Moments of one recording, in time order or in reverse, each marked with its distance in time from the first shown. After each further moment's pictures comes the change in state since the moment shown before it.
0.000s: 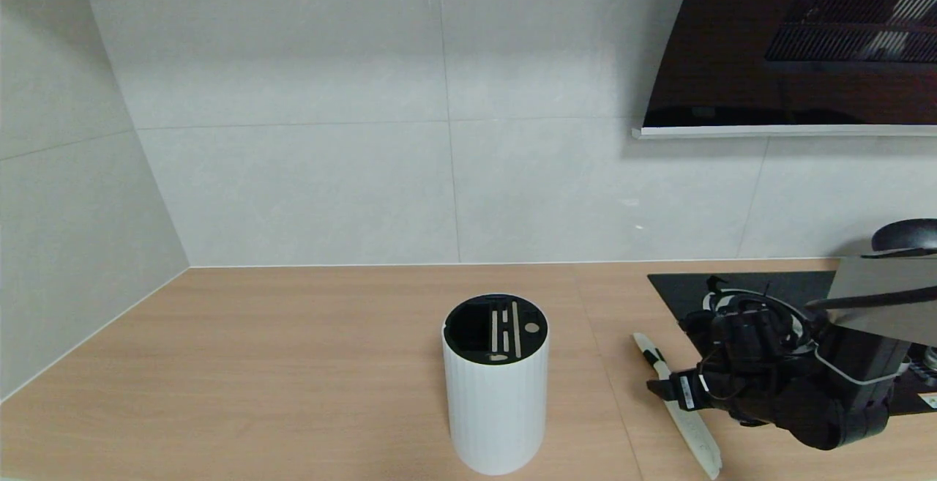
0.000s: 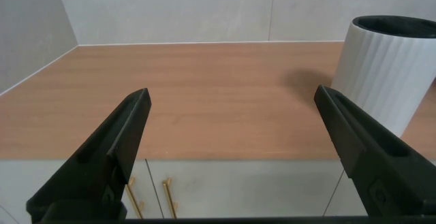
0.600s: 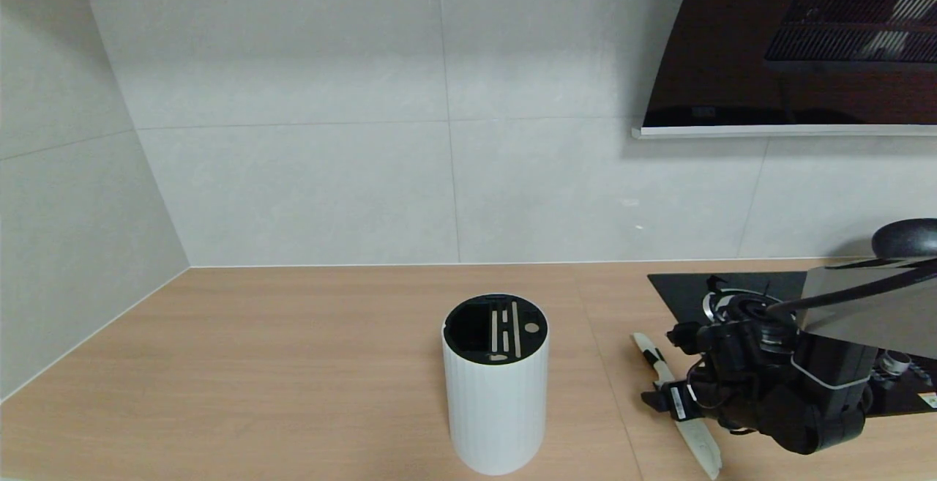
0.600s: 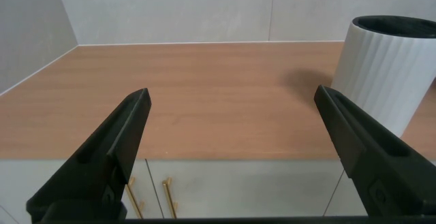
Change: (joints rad) left arm 0.001 0.000 0.000 0.000 0.000 0.000; right arm 0.019 0.083 -0.038 -0.003 -0.023 -0.015
